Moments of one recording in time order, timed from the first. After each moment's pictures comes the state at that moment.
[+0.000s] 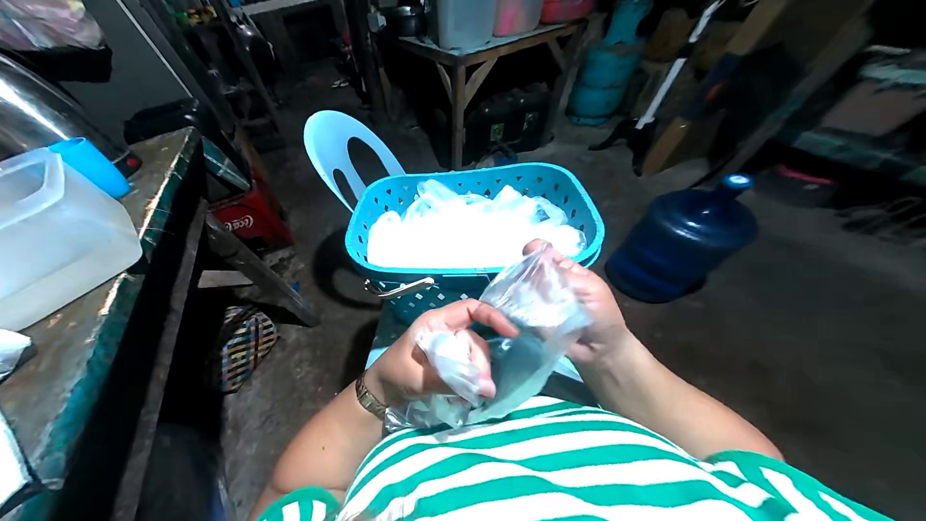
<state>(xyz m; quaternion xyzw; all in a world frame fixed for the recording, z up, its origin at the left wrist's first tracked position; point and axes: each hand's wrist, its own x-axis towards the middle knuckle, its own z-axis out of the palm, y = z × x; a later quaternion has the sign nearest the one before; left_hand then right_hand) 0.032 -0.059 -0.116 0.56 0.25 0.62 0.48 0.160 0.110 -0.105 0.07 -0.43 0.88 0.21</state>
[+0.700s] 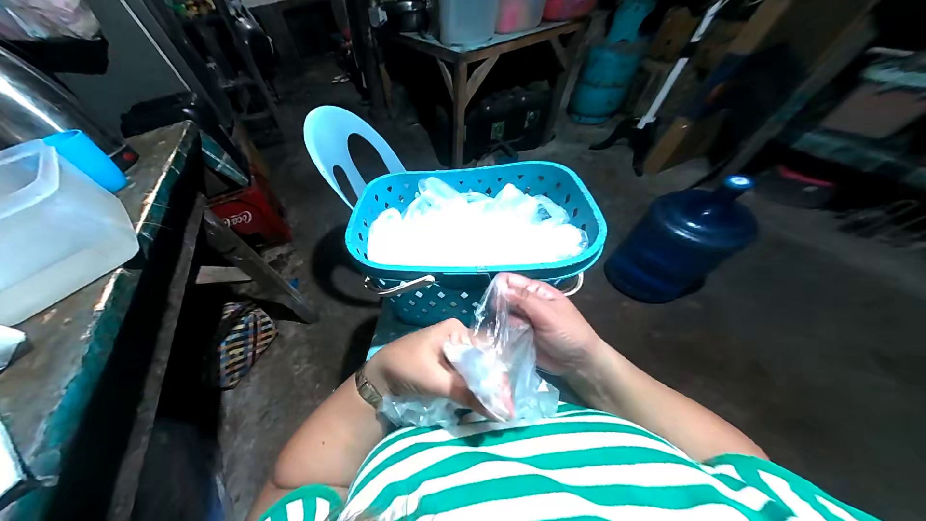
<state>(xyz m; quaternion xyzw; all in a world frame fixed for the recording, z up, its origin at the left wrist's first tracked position) 0.028 -0.058 -0.114 0.58 0.32 0.54 0.52 0.155 0.099 -0.120 0.01 -0.53 0.84 0.13</state>
